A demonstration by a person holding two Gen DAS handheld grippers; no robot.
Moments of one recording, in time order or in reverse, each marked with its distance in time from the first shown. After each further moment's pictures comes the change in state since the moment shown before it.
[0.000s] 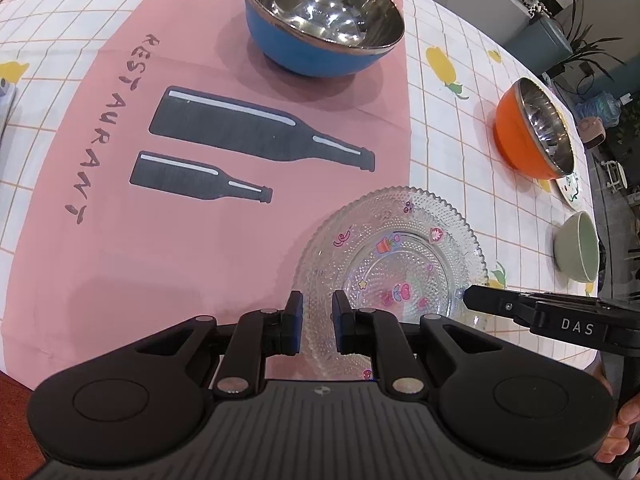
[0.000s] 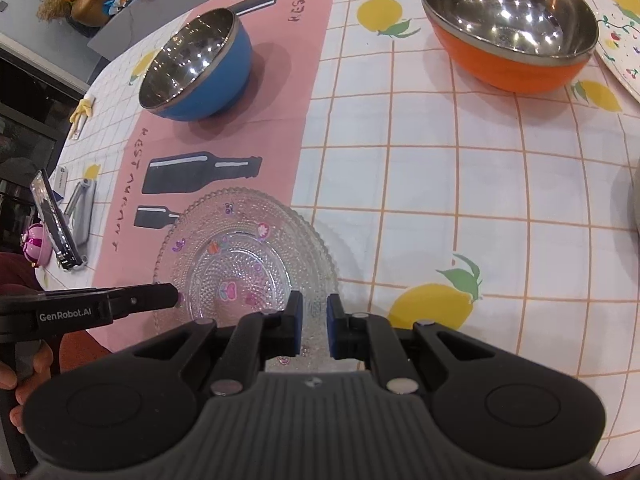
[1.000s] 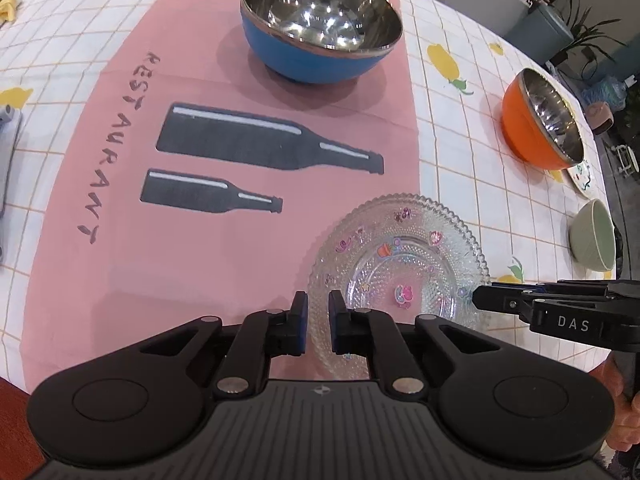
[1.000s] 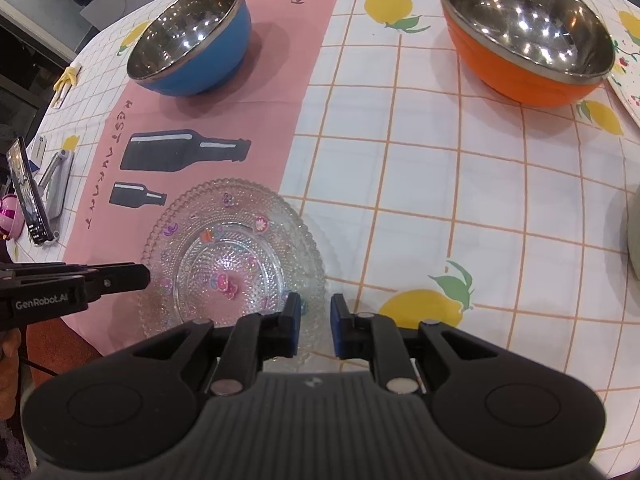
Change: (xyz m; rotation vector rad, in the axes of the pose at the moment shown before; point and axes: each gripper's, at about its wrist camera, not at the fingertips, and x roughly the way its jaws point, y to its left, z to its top) left arm -0.001 -0.005 -0.001 0.054 -0.025 0.061; right arm 0.010 0.010 0.000 -0.076 0.027 -0.088
